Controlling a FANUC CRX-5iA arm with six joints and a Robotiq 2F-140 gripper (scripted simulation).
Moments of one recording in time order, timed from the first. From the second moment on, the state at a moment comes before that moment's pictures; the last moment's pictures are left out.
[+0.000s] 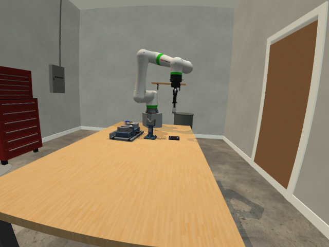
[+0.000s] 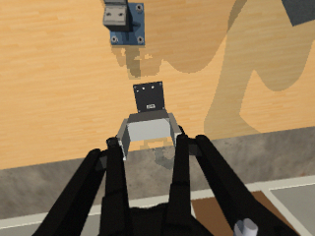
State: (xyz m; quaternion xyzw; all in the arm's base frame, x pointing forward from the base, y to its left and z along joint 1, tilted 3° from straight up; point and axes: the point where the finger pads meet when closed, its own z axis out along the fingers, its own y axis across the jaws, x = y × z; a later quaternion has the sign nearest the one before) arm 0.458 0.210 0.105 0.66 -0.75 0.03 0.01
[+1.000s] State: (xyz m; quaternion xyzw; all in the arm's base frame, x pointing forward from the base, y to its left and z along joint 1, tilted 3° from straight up) arm 0.459 0.208 0.106 0.66 -0.75 0.03 0.01
